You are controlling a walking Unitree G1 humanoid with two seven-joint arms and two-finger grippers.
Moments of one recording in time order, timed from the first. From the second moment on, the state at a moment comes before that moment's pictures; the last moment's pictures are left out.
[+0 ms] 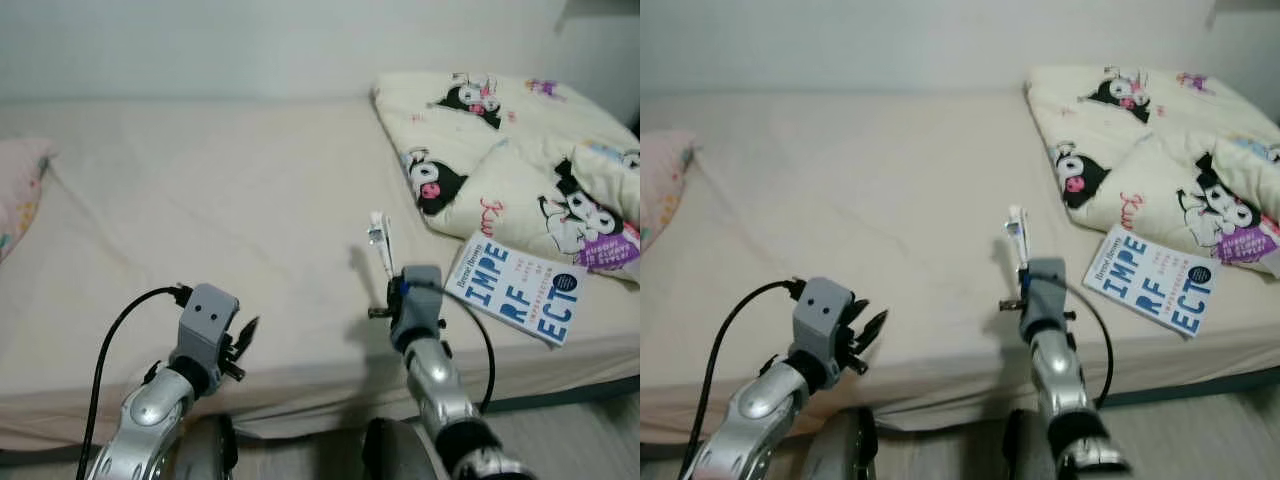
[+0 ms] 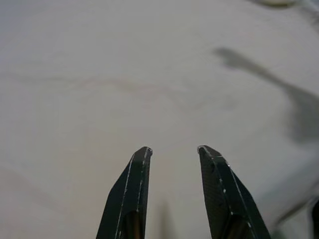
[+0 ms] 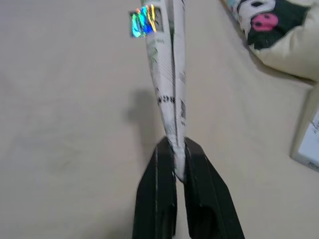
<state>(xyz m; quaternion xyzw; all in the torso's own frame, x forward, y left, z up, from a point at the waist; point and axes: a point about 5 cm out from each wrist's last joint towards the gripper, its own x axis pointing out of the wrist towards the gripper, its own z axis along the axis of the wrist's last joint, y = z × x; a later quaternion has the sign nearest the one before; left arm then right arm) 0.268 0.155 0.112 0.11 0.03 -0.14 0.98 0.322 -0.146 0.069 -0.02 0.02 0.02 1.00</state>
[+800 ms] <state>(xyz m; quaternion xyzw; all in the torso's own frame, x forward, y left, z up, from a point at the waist) 0.288 0.150 0.117 0.06 -0.01 -0.05 1.00 0.307 -0.145 0.080 -0.03 -0.01 0.01 1.00</state>
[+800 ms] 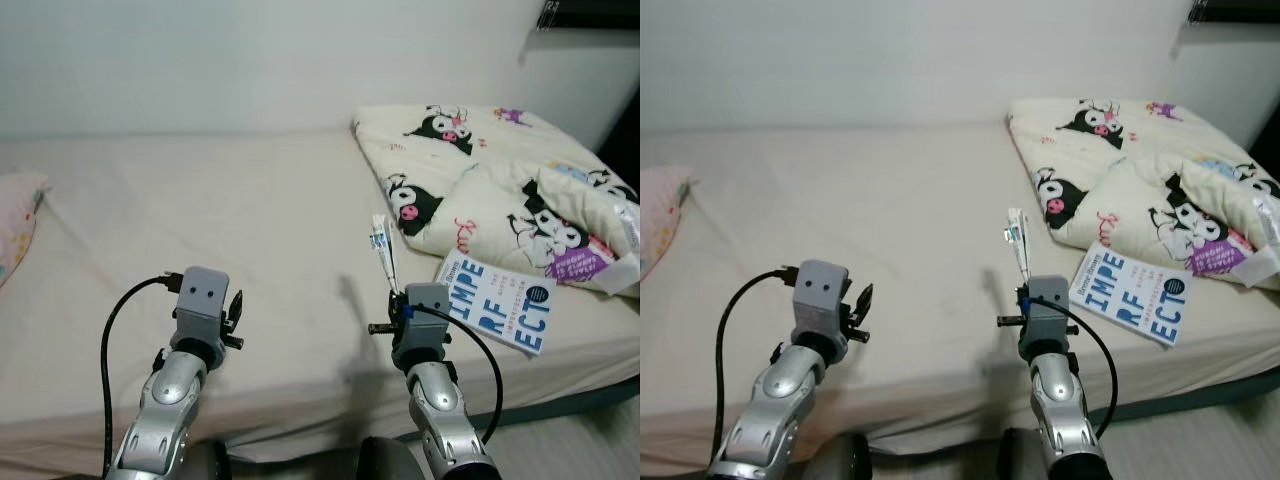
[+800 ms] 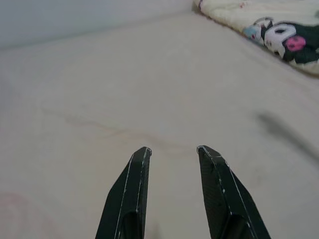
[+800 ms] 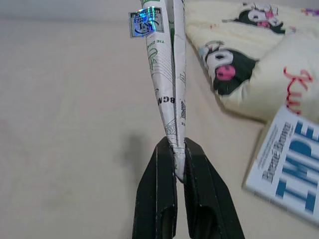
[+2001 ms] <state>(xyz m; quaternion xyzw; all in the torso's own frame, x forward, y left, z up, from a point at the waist) 0.291 0.149 0.121 0.06 -0.03 -0.06 1.00 0.306 -0.134 0.084 -0.03 0.00 0.03 1.00</state>
